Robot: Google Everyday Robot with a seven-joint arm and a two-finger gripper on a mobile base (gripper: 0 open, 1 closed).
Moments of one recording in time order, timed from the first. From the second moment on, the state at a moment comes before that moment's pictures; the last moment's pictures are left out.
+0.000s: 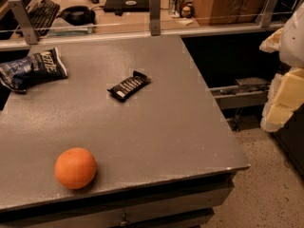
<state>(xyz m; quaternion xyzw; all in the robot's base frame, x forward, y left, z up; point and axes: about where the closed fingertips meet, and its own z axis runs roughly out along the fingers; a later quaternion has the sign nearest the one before) 0.438 -0.217 0.977 -0.60 0.78 -0.03 0.16</state>
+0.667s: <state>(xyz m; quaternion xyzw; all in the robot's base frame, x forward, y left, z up) 0.445 -0.199 0.968 -0.61 0.77 -0.01 0.18</state>
